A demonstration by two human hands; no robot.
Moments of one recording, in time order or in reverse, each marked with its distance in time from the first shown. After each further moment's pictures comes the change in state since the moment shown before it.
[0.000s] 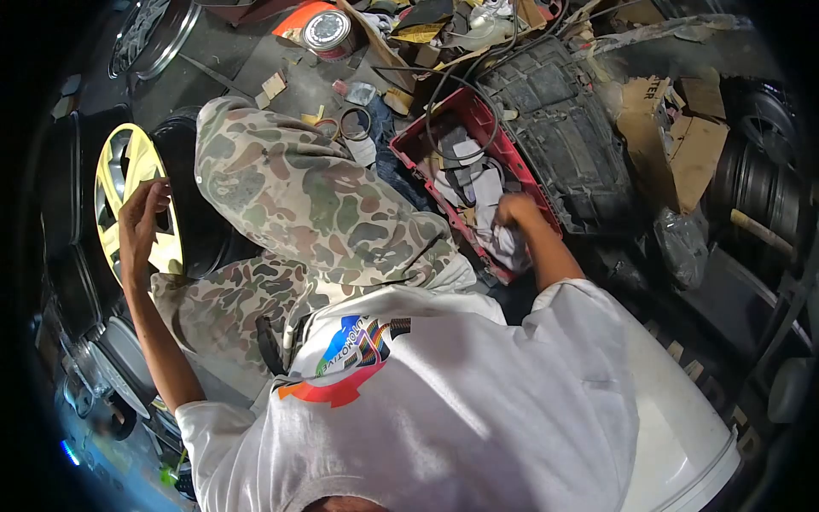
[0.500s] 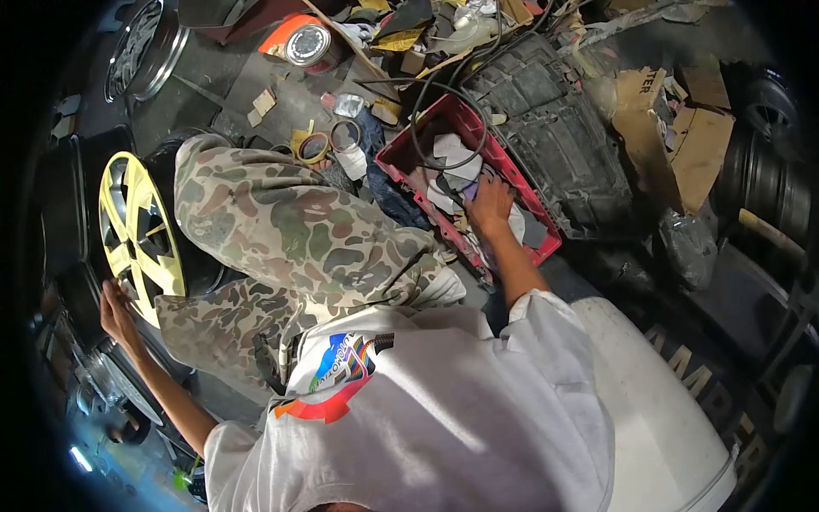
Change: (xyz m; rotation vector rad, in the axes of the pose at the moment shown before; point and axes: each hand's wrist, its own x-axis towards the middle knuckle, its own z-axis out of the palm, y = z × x) left_hand -0.091 -0.094 -0.075 -0.078 0.664 -0.162; right_hand -0.027 -0.069 -0.001 0.350 0.798 0.173
